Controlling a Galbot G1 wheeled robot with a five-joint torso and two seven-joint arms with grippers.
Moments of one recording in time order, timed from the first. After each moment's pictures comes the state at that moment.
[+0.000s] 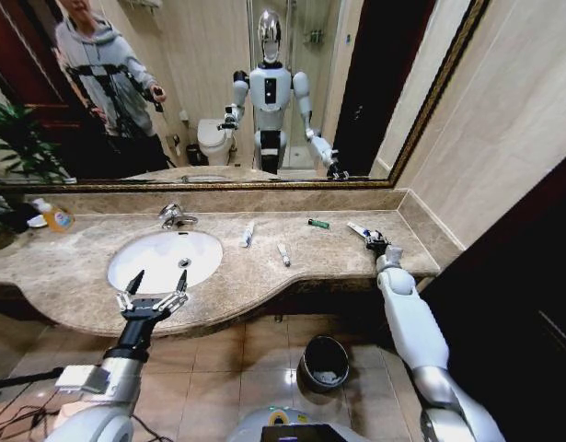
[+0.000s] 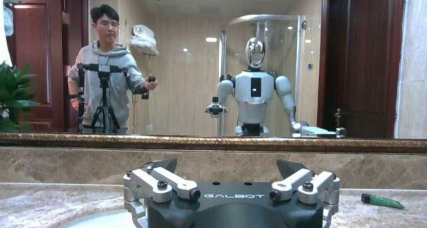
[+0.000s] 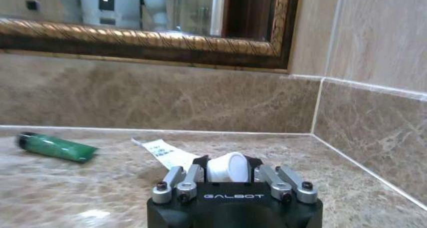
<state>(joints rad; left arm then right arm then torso) 1.84 -1.36 -0.82 -2.47 -0.37 0.04 0.05 -0.81 1.23 0.60 1.32 0.23 -0.10 -0.01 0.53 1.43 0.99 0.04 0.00</state>
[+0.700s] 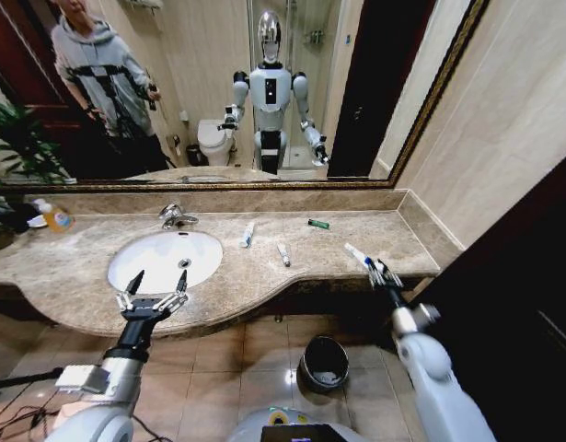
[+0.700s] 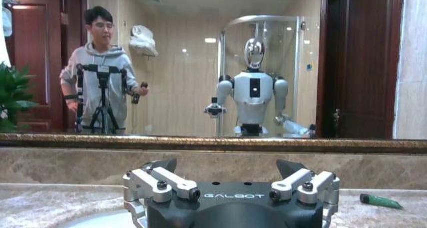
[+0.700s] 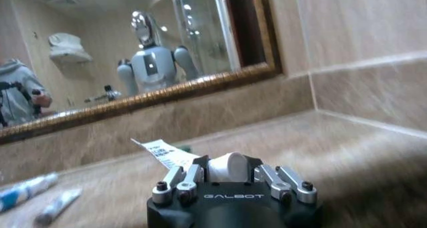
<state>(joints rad) 1.84 -1.36 -0.82 -2.47 -0.37 0.04 0.05 -1.58 1.37 0.78 1.89 0.56 0.15 -0.20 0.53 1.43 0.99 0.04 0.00</state>
